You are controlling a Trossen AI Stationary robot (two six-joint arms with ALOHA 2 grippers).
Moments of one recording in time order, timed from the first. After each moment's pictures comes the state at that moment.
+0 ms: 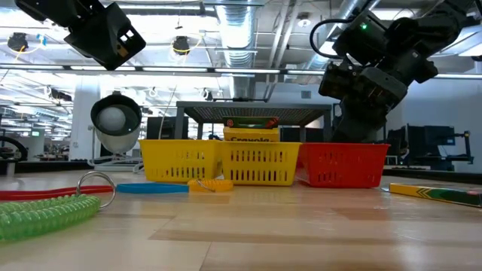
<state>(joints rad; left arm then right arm) -0.54 1.40 0.82 -0.19 -0.06 -0.37 -0.02 1.42 0.53 0.07 -0.11 0.23</state>
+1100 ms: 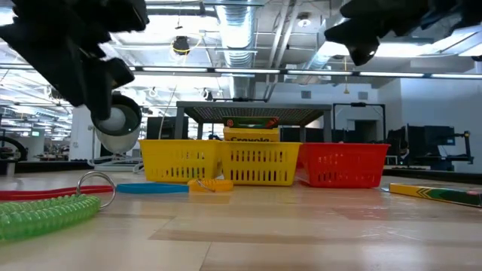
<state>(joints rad) -0.46 1.41 0.82 -0.44 -0.10 -0.45 0.36 1.14 0.56 0.24 0.16 0.22</state>
